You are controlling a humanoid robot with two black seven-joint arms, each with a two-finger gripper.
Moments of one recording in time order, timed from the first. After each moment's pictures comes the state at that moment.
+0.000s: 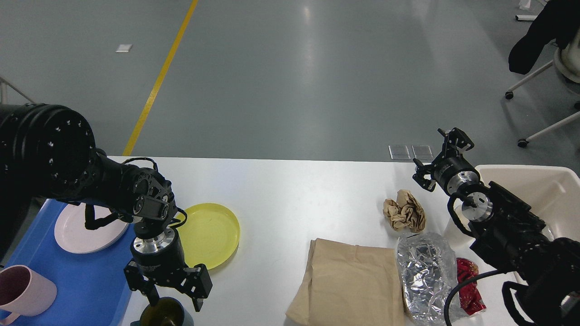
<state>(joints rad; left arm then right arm) -1.65 0.02 1.38 -1.21 0.09 -0.78 -0.19 0.84 -0.11 0.60 0.08 0.07 0.34 0.14</state>
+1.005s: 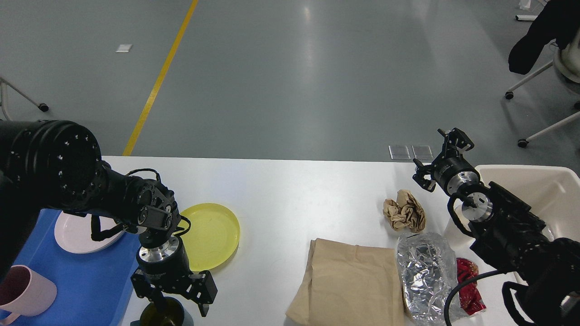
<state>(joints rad) -1.58 0.01 1.37 -1.17 0.09 -0.75 -0.20 0.84 -0.11 0.60 0.08 0.07 0.34 0.14</state>
